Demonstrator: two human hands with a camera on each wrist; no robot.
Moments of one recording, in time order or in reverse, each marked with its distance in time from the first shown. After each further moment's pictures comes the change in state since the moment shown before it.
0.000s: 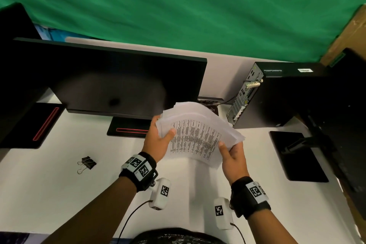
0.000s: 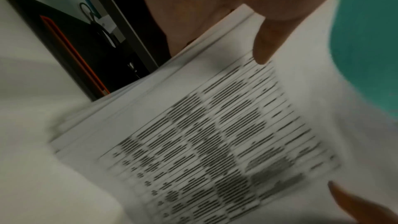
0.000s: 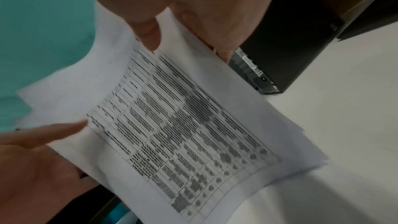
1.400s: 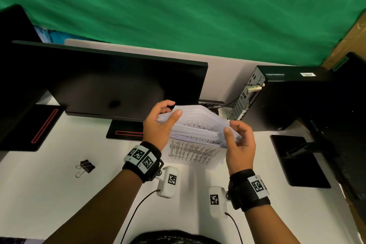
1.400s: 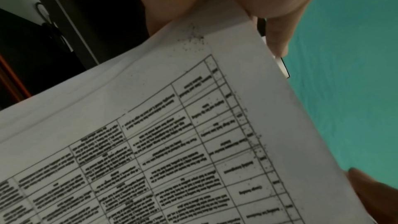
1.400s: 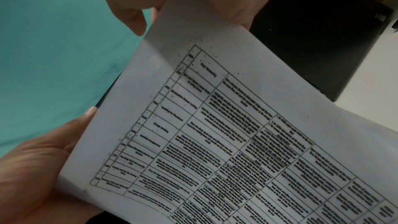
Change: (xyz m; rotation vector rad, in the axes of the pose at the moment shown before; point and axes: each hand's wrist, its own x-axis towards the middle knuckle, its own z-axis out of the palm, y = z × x) left_hand 0.020 0.047 0.013 0.034 0.160 0.240; right_hand 0.022 -0.045 0.014 -0.036 0.239 -0.255
